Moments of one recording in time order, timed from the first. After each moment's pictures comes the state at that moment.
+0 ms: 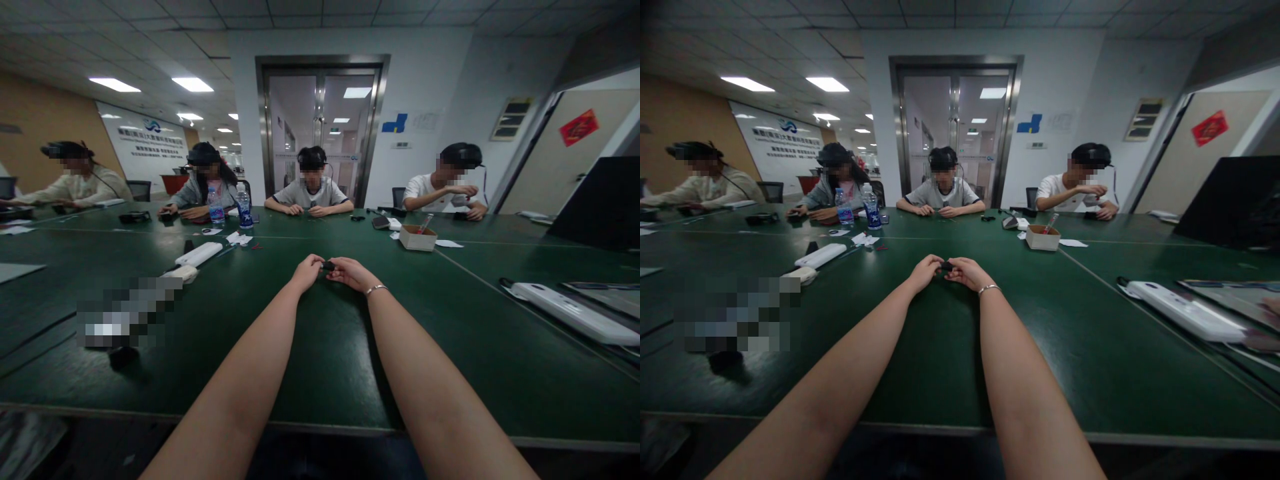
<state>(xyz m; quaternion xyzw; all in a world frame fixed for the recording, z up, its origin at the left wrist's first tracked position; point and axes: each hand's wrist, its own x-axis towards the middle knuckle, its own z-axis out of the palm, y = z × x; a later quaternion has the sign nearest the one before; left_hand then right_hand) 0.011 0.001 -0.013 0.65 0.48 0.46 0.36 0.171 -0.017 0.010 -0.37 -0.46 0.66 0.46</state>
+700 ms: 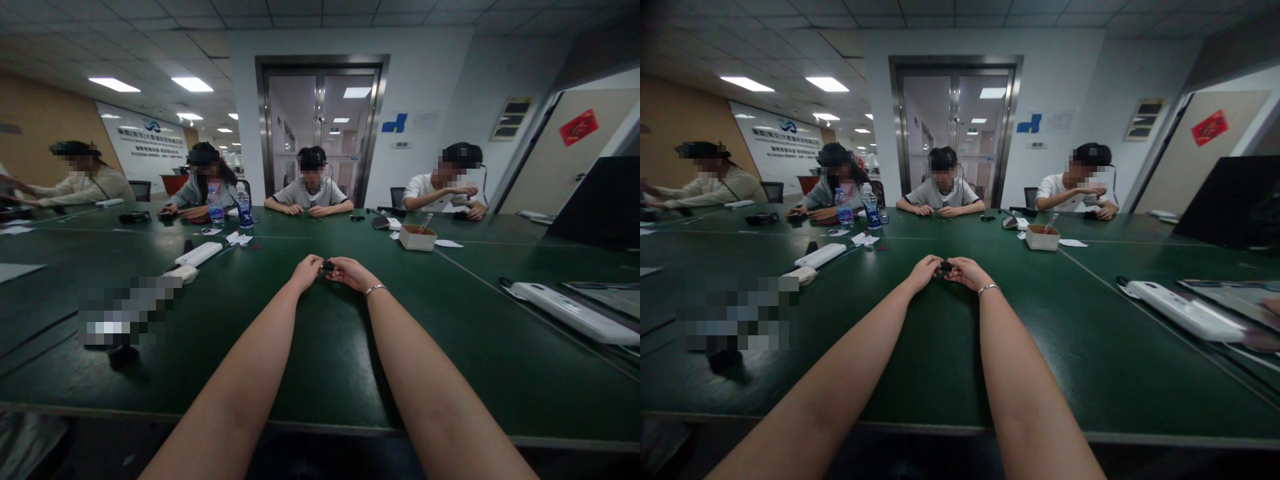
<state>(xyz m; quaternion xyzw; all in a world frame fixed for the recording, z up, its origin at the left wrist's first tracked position) 0.013 0.001 -0.014 0.64 0.48 0.46 0.38 0.172 -0.015 0.008 -0.37 -0.46 0.66 0.46</state>
